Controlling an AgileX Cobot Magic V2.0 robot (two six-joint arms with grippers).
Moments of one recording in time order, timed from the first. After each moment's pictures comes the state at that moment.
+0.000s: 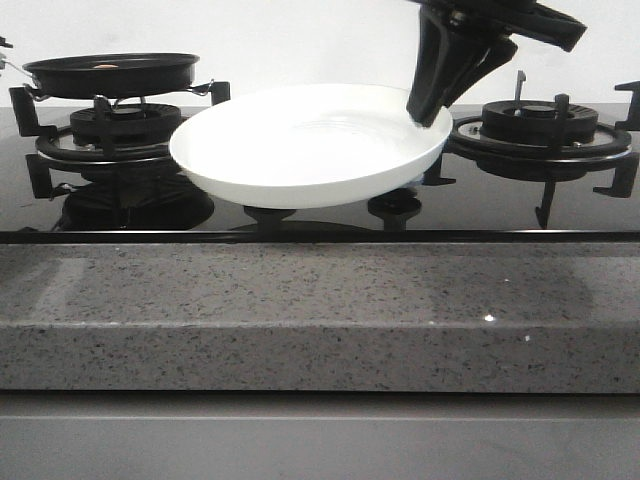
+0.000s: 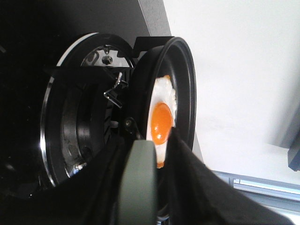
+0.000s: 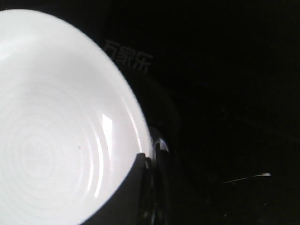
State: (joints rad) left arm 0.35 1.78 -1.22 -1.51 0.97 0.46; right arm 0.35 1.70 -1.50 0.27 0.97 0.02
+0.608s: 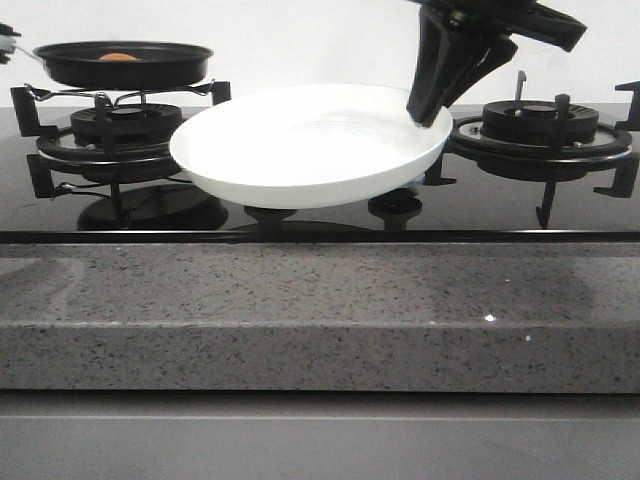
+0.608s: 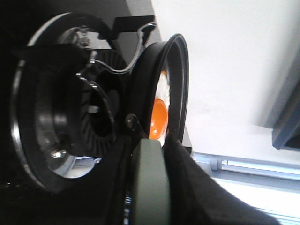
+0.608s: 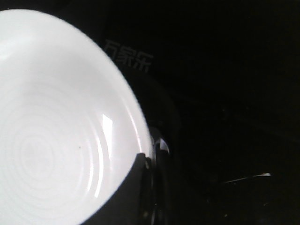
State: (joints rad) left arm 0.35 1.78 -1.24 -1.55 1.06 0.50; right arm 0.35 1.70 -1.50 0.27 0.97 0.02
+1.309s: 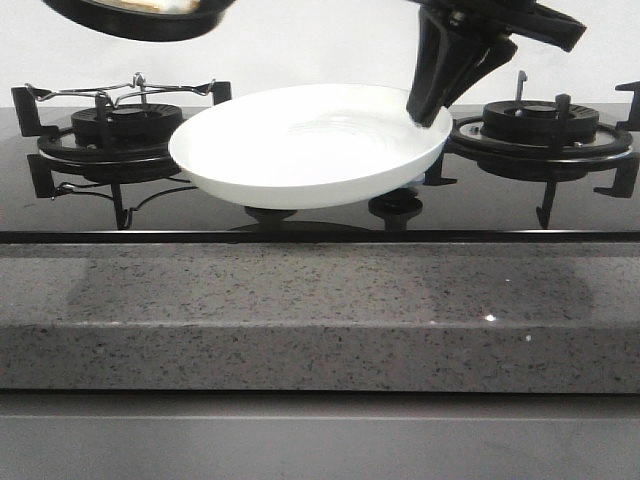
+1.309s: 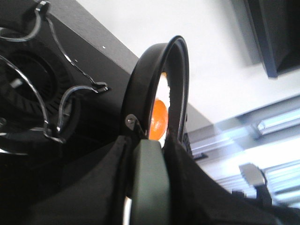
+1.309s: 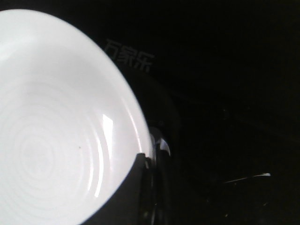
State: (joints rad) left arm 0.29 1.34 -0.99 -1.54 1.00 0.79; right arm 0.35 1.70 -1.50 0.27 0.97 0.02
